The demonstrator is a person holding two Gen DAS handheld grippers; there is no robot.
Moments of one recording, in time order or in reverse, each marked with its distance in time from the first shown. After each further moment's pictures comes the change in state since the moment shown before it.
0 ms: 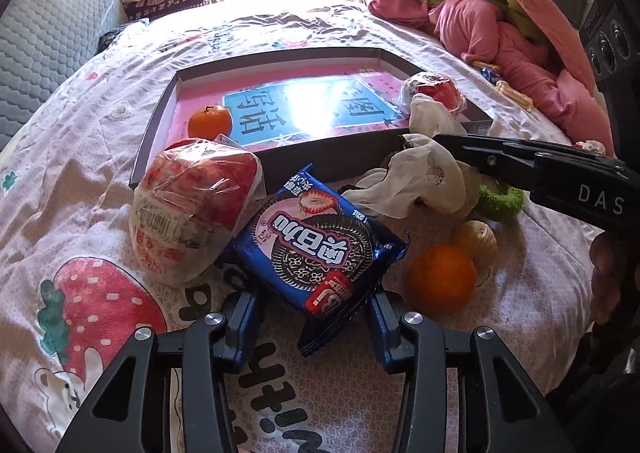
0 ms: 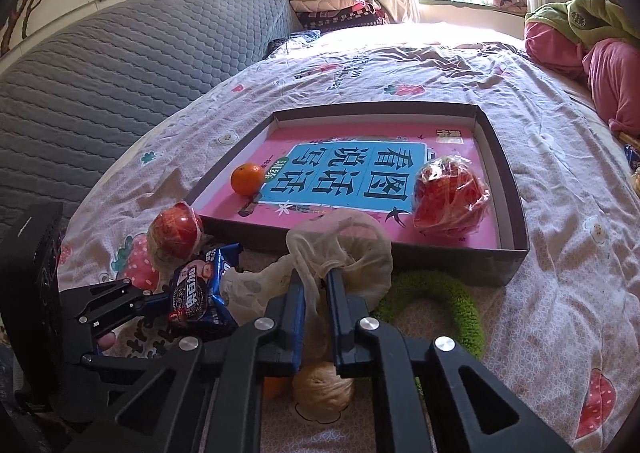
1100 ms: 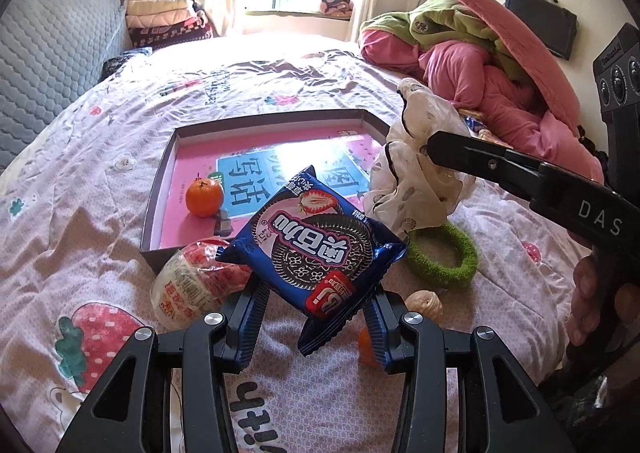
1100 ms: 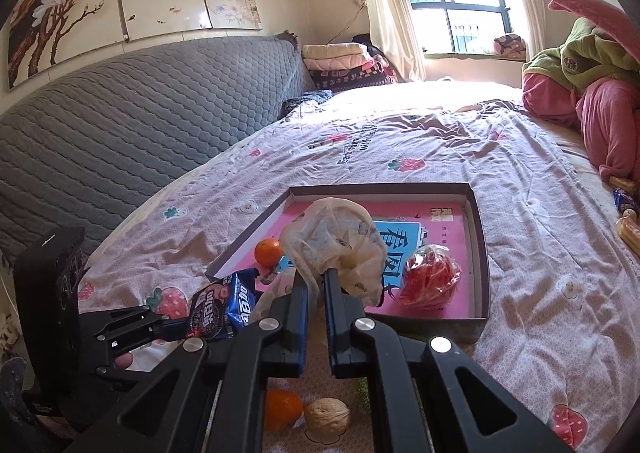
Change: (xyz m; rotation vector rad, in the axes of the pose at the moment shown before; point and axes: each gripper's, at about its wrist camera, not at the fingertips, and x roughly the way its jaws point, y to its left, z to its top) left arm -0.042 -0.014 0.028 -0.022 -0.145 -0.026; right arm -0.054 0.006 0.022 -0.040 -0.221 0.009
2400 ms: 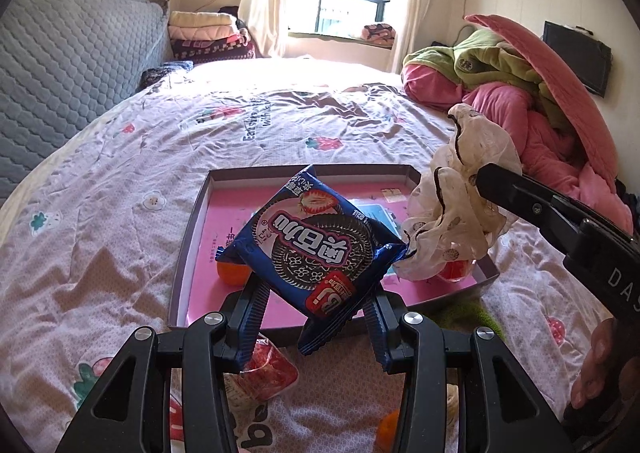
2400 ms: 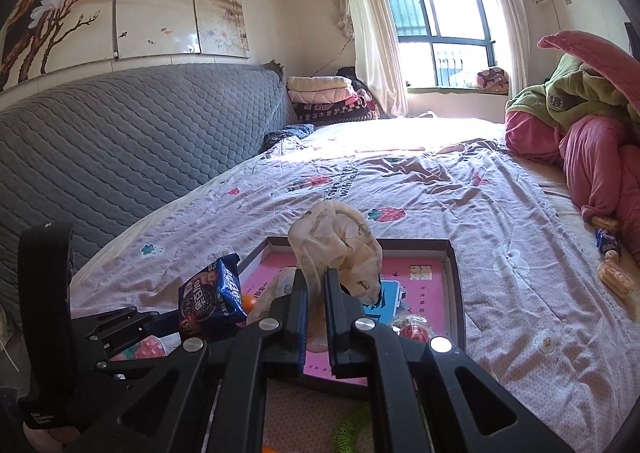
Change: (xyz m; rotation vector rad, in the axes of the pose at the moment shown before) left arm 0.016 0.017 0.052 -0.092 -0.092 0.126; right arm 0.007 0.002 0.034 -0.025 -0.112 -0.096
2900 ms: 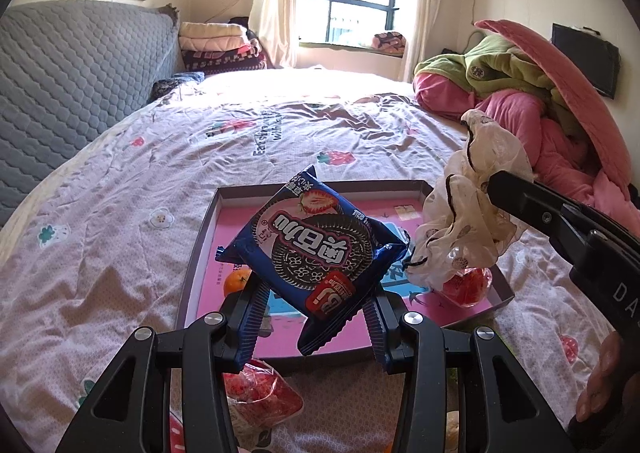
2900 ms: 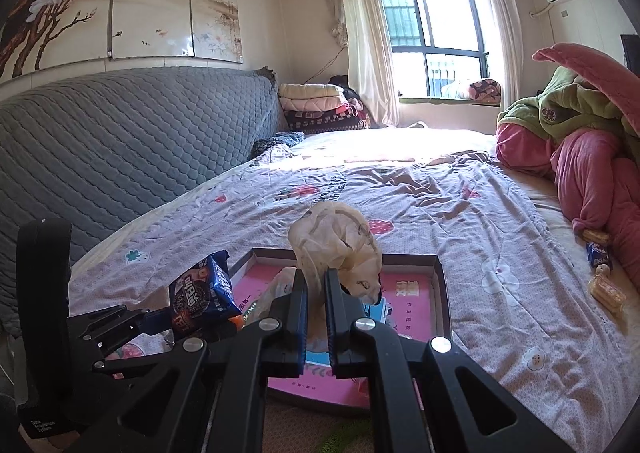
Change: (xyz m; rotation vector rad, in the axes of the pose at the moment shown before) left arm 0.009 -0.004 0.012 0.001 -0.041 0.051; right arm 0.006 -0.004 0.007 -0.019 -0.027 -0.040
